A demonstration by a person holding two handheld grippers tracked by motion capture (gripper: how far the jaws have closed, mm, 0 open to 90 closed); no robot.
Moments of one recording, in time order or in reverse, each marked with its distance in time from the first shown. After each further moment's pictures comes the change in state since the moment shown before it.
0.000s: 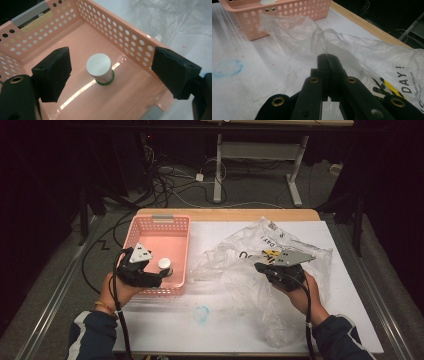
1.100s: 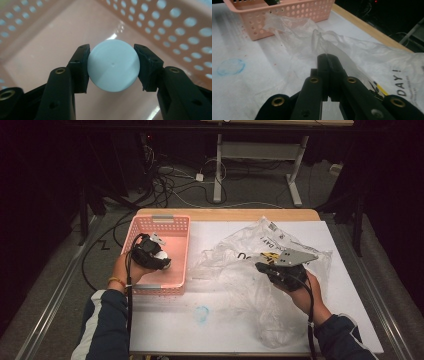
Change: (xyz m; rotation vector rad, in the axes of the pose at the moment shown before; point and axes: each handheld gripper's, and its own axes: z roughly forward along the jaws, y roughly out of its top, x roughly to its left) left arm 0.039 0.018 0.058 0.190 -0.077 0.037; right arm -0.003 0.002 -0.008 -0.018 0.000 -0.025
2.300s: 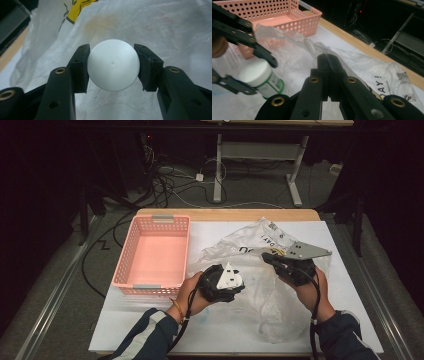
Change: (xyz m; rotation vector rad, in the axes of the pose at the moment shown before) left arm -0.190 0.068 0.030 -0.323 -0.170 0.397; right arm -0.004 0.013 -0.017 -0.062 -0.065 0.044
